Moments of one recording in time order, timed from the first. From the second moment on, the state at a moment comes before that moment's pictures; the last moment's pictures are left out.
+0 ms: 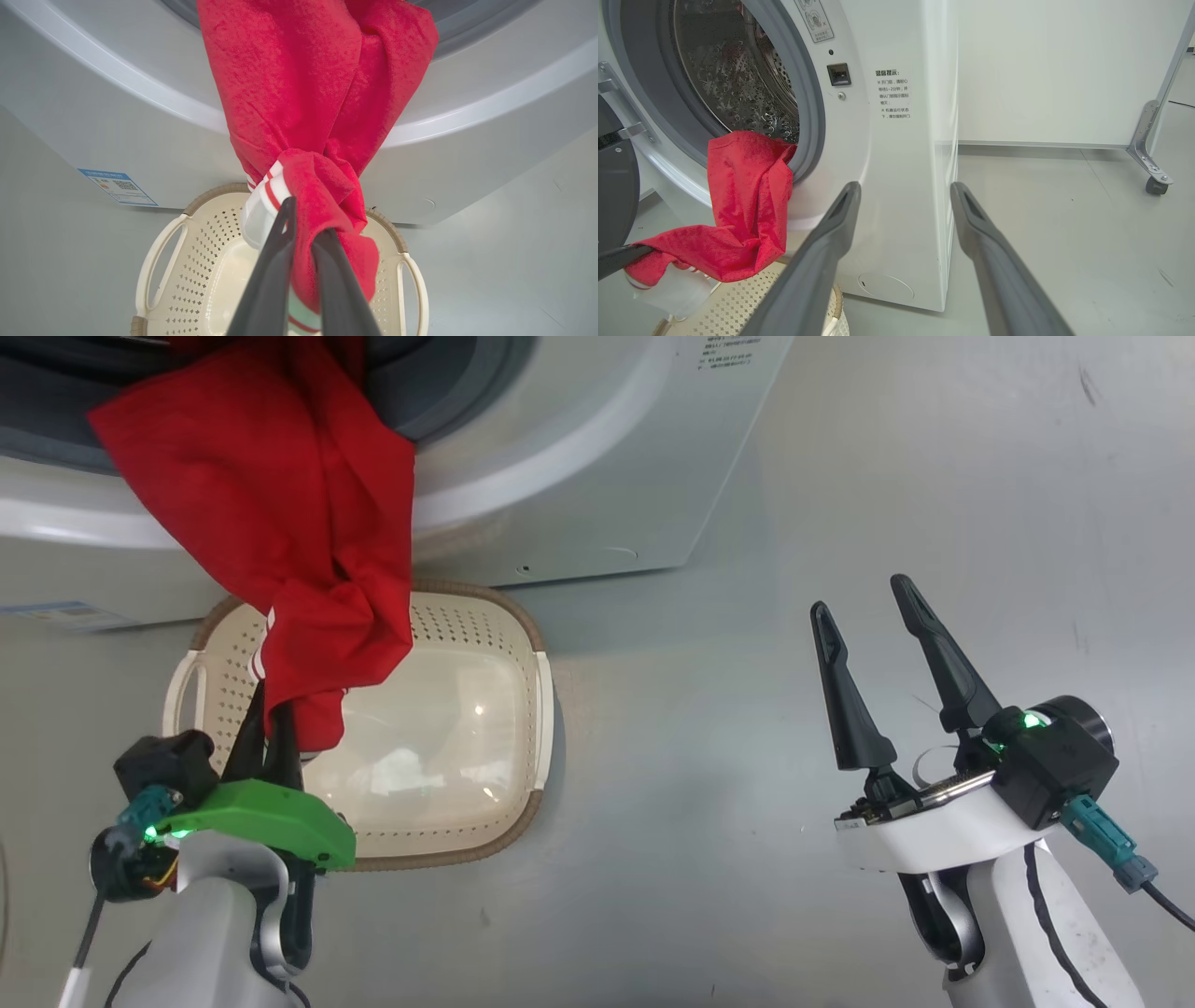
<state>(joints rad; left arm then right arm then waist) -0.28 0.07 -0.16 0.35 -0.49 0.01 -0.15 -0.15 -0.05 0.23 -0.05 0.22 0.11 -0.26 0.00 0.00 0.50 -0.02</state>
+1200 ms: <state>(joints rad) -0.61 0.08 -0.09 0.86 -0.57 -0.04 -0.15 -0.28 -0.05 0.24 -0.03 0.25 0.11 -0.26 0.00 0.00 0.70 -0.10</state>
